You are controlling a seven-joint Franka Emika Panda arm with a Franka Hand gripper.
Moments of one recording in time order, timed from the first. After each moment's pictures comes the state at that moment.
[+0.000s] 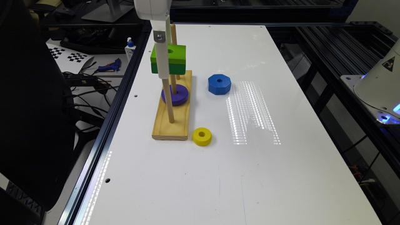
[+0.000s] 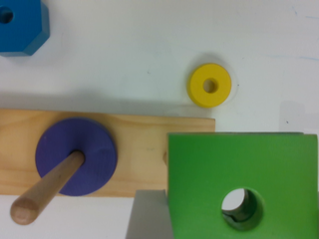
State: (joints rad) arm 0.01 0.30 0.19 -1.88 0.01 2.22 0.93
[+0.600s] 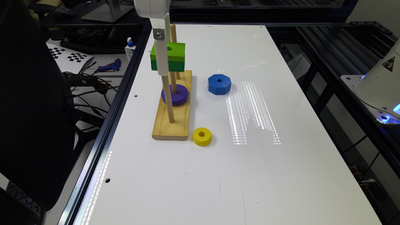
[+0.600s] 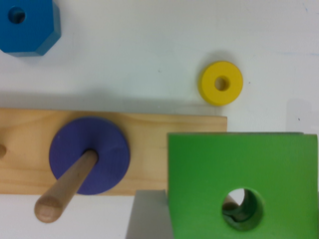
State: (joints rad) arm 0.00 0.30 0.18 -1.88 0.01 2.22 0.93
